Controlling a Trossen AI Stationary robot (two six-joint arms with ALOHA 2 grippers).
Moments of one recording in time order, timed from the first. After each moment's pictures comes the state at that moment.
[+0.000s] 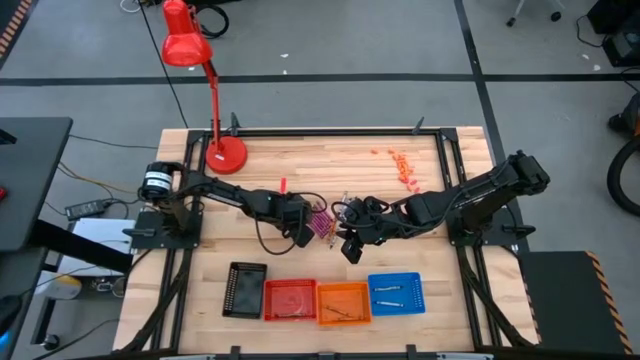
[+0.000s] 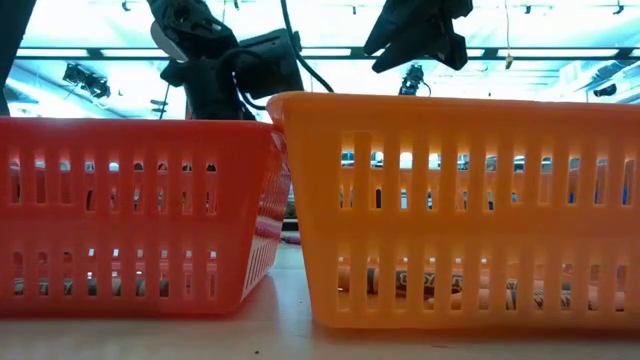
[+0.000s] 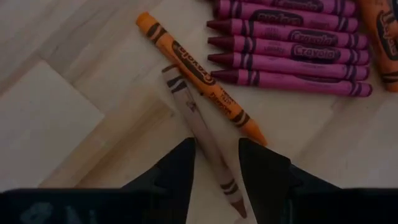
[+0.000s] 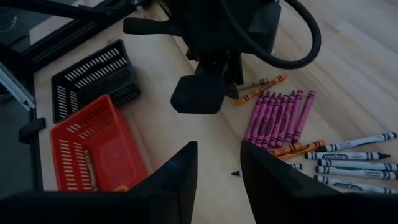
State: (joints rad) left arm -0.01 1.80 1.00 -0.43 -0.12 -0.78; right arm 0.30 1.51 1.19 -0.49 0.37 0.75
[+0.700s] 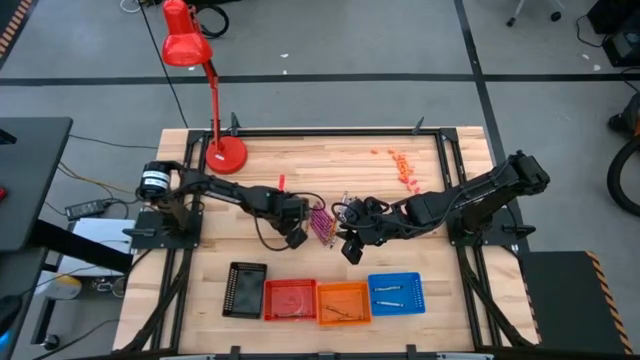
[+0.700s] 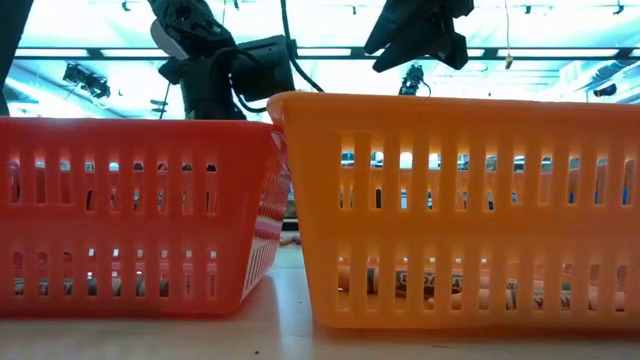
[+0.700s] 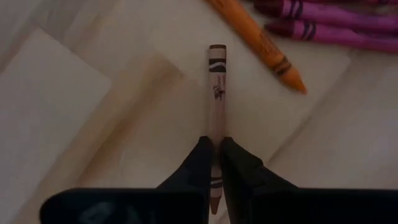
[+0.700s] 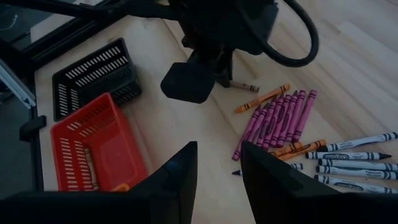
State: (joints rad) left arm 0.00 1.76 0.99 -0.53 0.00 -0.68; right arm 0.31 1.51 1.19 -0.49 0.37 0.74
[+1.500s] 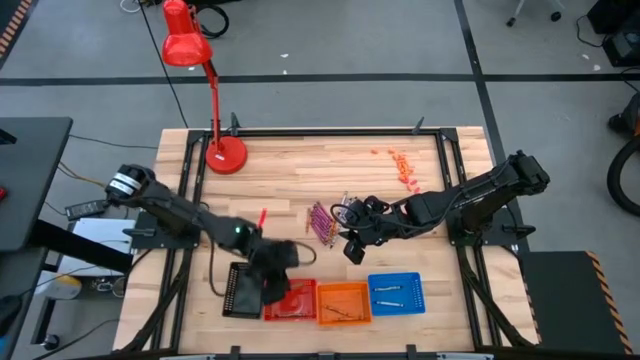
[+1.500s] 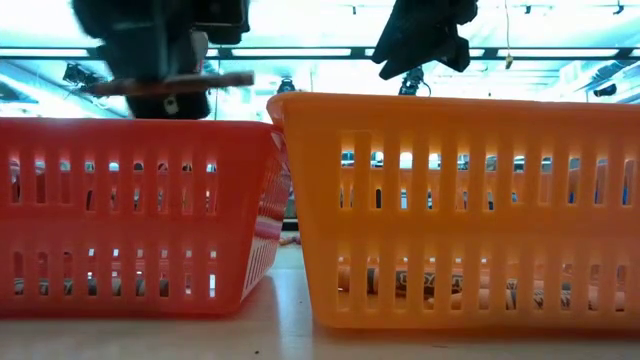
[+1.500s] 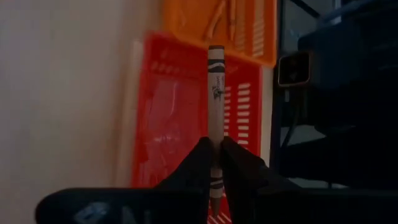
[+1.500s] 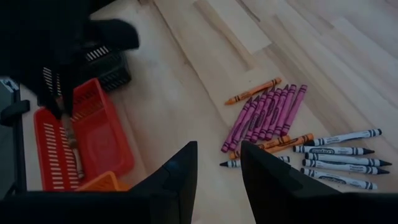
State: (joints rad) left arm -0.40 1.56 0.99 -0.31 0.22 -0.68; right arm 0.30 1.51 1.19 -0.53 0.37 0.70
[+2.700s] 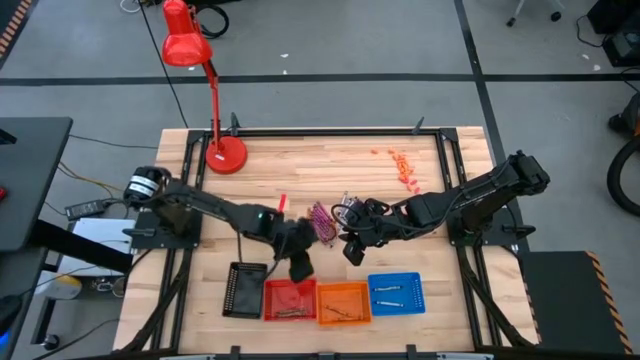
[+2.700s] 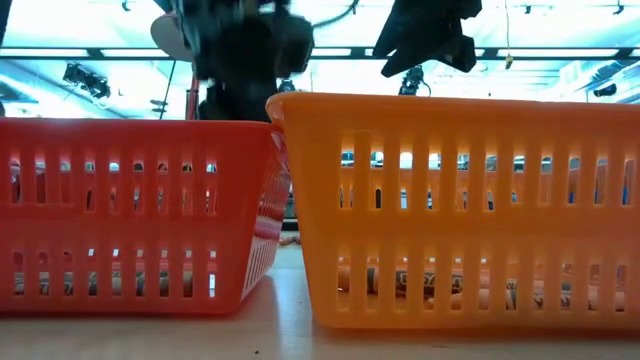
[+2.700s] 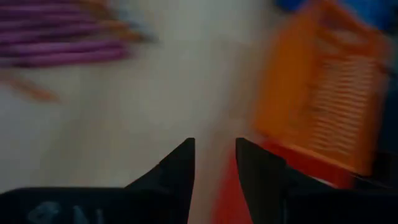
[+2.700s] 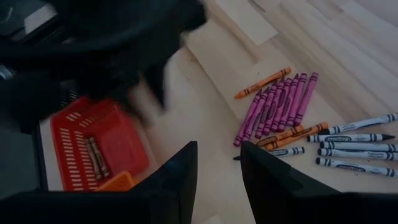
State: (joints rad) left arm -0.21 1.68 1.16 -0.47 0.06 -0.68; right arm 0.31 1.51 1.19 -0.53 0.34 0.79
